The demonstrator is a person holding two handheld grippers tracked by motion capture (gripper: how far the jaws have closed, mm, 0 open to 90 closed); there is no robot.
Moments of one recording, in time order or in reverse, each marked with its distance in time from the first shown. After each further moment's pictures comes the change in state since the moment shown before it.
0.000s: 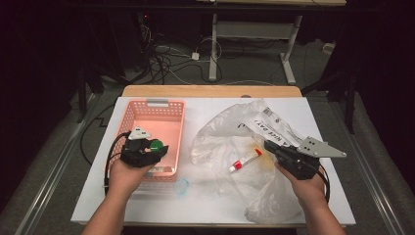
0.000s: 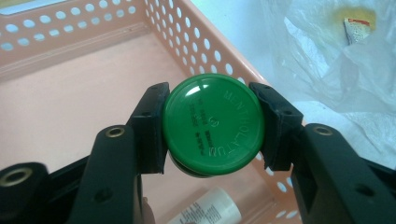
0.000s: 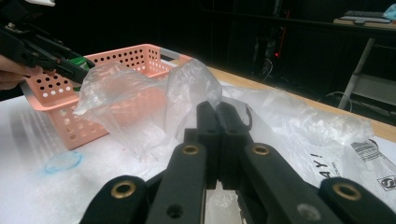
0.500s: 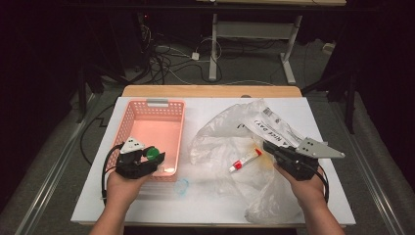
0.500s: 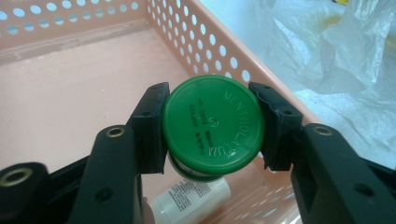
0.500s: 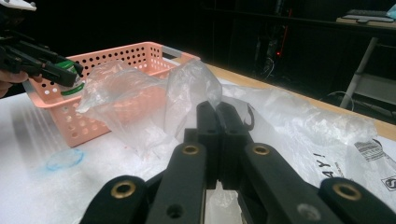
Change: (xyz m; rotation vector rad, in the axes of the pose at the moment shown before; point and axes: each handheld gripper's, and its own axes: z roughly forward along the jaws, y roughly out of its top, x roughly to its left) left arm -0.005 -0.028 -0.008 -0.074 -0.001 -0.036; right arm 0.002 -0.001 0.001 0.006 0.003 -0.003
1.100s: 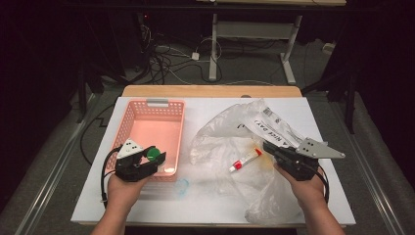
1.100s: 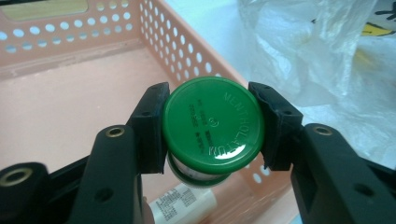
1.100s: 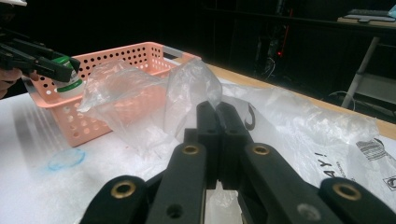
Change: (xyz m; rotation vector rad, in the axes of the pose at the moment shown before) left arm -0.007 -0.002 -0.007 -0.083 -0.030 -0.002; right arm 0.000 -0.001 0.000 -0.002 0.004 0.005
